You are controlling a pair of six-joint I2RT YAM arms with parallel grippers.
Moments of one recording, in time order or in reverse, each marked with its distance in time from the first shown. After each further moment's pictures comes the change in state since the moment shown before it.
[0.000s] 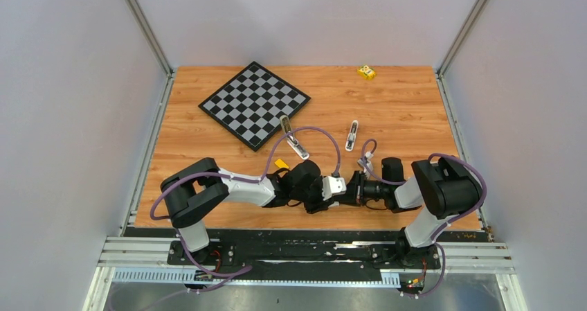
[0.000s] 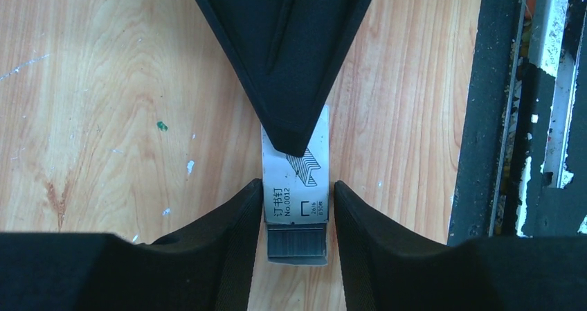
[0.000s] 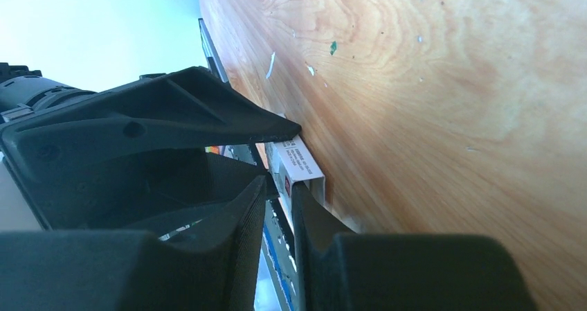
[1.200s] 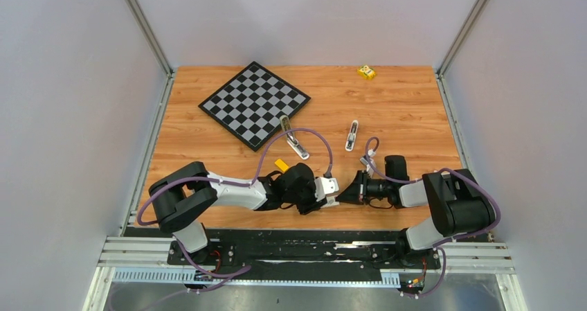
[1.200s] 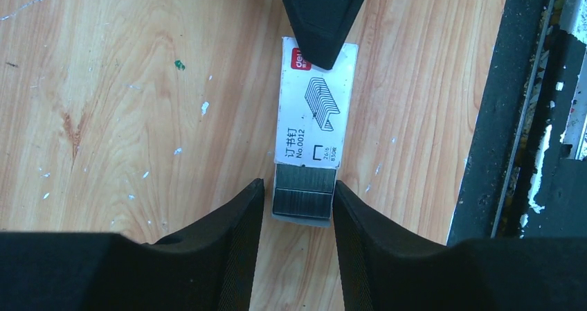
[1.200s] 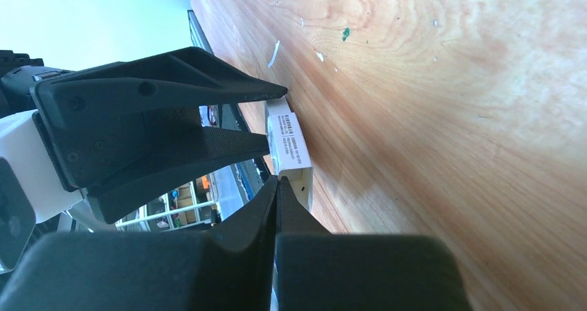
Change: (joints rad) left arm 0.001 -0.089 -0.084 -0.021 -0.083 -0.023; right arm -0.042 -0.154 0.039 -0.290 -0.010 -0.150
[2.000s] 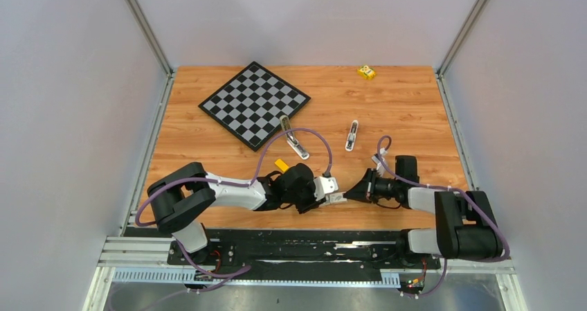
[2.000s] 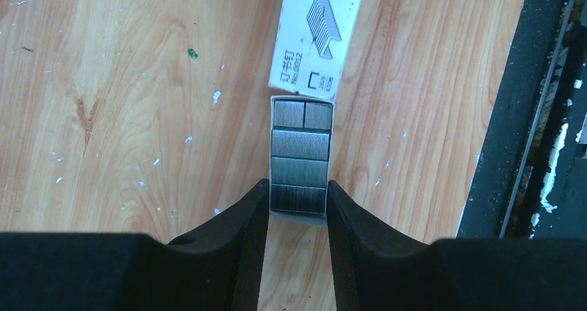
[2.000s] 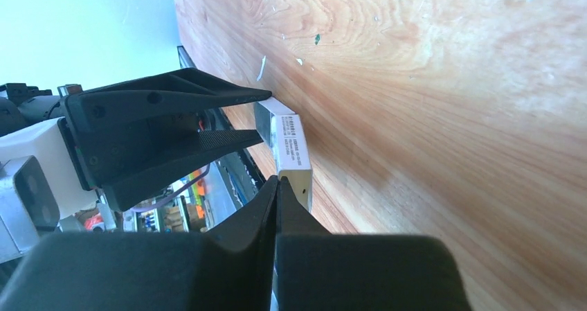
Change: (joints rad) left arm 0.000 -0.012 -0.002 -0.019 -0.036 -0.005; right arm -0.105 -0.157 0.008 -0.234 0.039 -0.074
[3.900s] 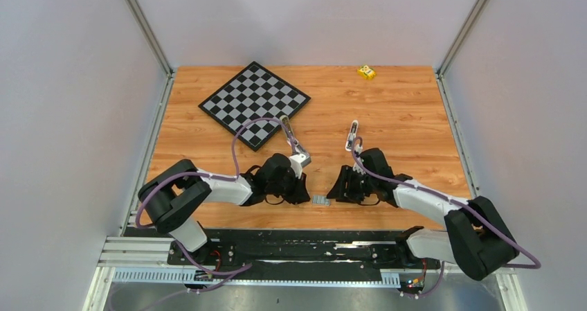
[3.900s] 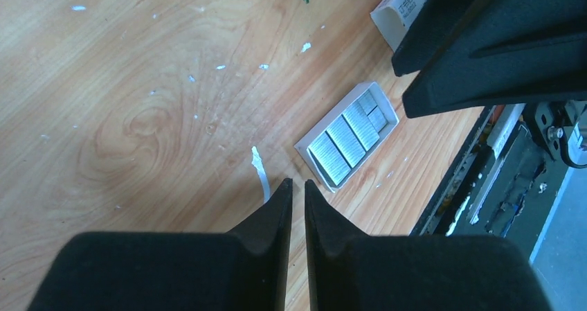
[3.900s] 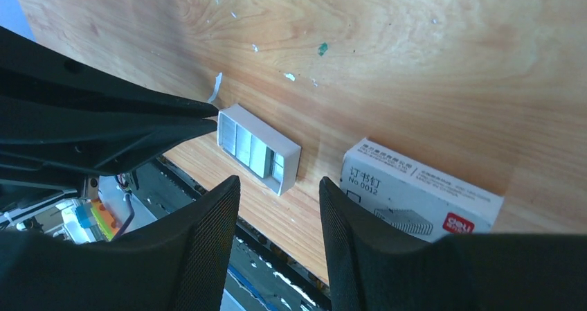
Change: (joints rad) left arm 0.195 -0.053 -0.145 0.167 0.153 -0.603; right arm 0.450 -0.157 0.175 -0.326 0.590 0.168
